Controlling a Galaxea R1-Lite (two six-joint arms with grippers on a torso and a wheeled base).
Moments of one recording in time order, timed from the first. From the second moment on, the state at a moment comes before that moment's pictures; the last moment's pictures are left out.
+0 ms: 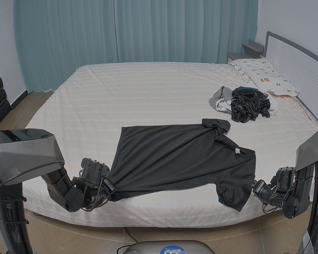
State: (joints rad) left arm -0.37 2.22 -0.66 -0.69 0.19 -1.05; right arm 0.02 2.40 -0.24 -1.55 0.16 0.79
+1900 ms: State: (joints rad) left arm -0.32 2.06 -0.52 -0.72 0.12 -0.93; right arm -0.17 2.31 -0.04 -1.55 0.39 0.64
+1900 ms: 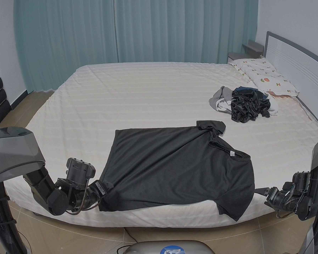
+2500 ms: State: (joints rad) left arm -0.27 2.02 -0.55 -0.73 0.05 -0.95; right arm -0.15 2.28 -0.04 -1.55 0.38 0.64
